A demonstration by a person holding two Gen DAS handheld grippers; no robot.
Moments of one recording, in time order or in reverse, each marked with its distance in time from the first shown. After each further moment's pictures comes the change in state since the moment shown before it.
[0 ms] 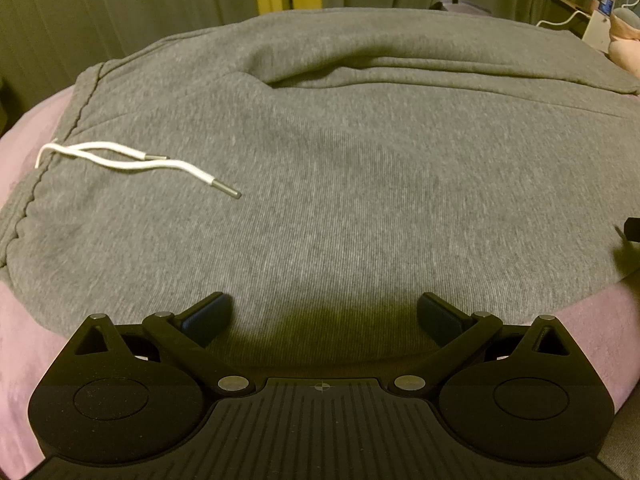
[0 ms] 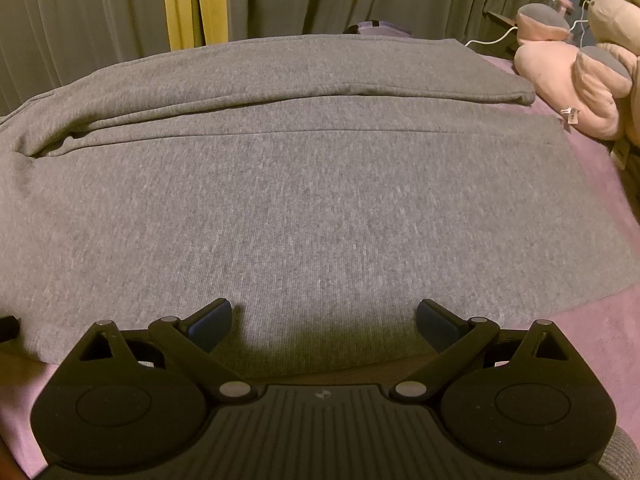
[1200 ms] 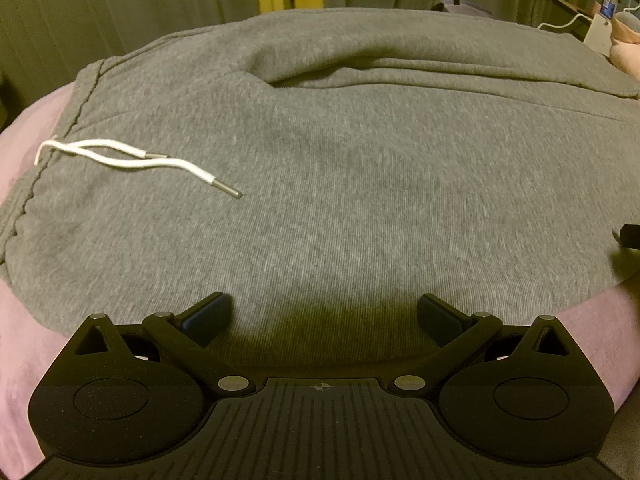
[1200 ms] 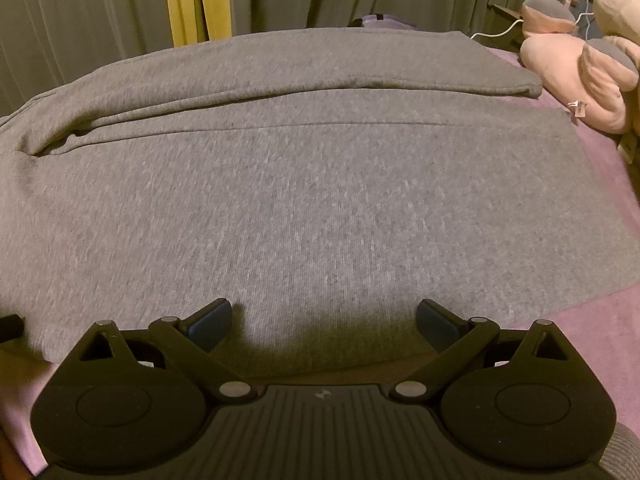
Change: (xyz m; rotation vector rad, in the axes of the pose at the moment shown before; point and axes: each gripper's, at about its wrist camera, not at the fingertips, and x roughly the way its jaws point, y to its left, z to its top) left arm 0.000 0.002 0.000 -0.010 0.004 -0.006; right arm 0.004 0.000 0.001 0.008 0.020 0.023
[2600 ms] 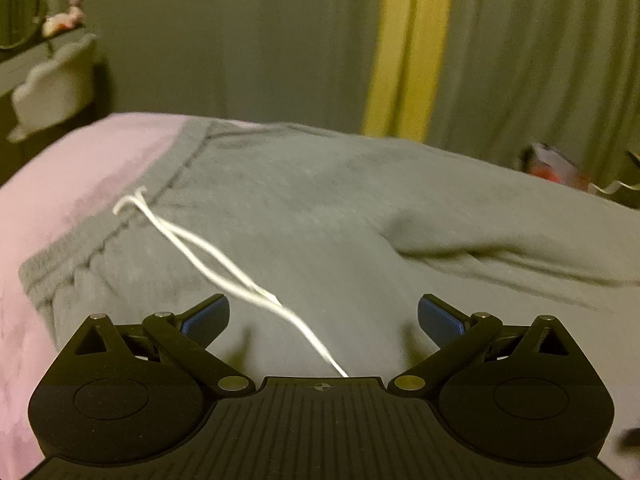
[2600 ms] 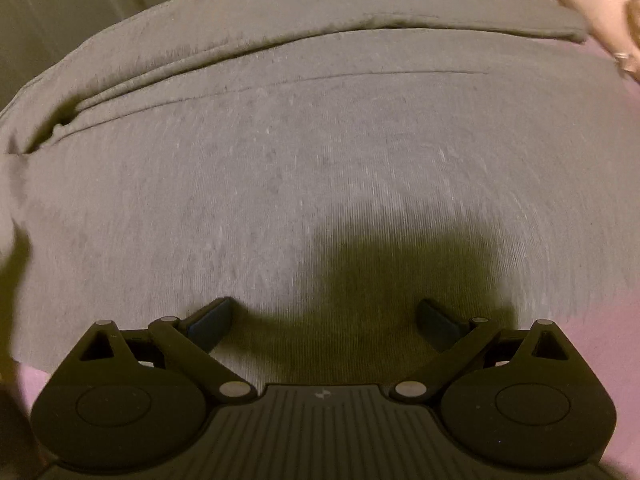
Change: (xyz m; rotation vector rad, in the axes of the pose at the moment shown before) left arm 0.002 0.073 0.066 -0.341 -0.289 0.154; right arm 0.038 -0.006 0.042 0.060 0.243 0.114
